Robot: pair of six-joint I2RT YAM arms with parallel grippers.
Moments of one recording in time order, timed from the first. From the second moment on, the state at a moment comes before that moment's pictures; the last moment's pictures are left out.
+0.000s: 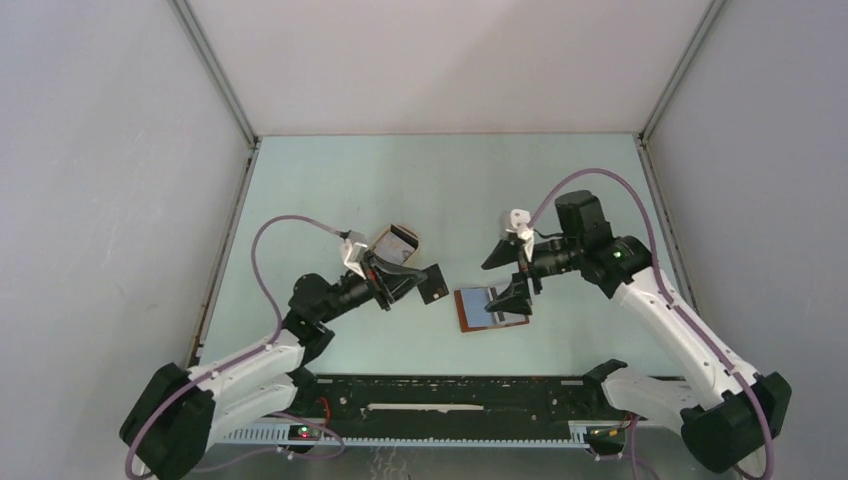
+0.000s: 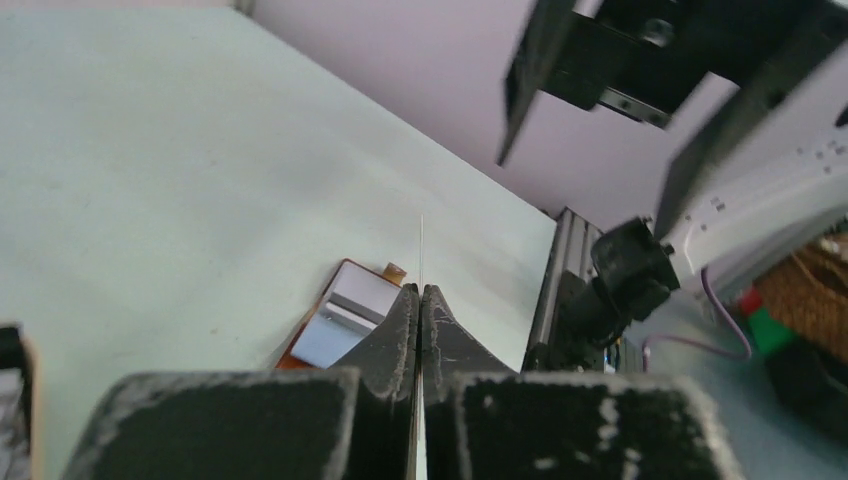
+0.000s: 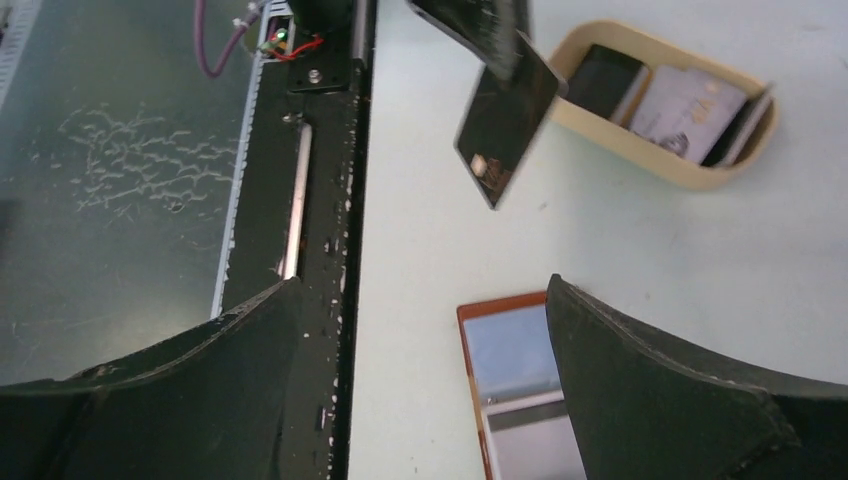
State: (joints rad) left arm -0.59 0.88 0.21 0.84 0.46 -0.57; right arm 0.51 1.09 1.05 -0.71 -1.01 -0.57
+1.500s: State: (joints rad) left arm -0.74 1.53 0.39 1.45 0.70 -0.55; right arm 0.48 1.33 1.06 -0.72 -1.04 -0.55
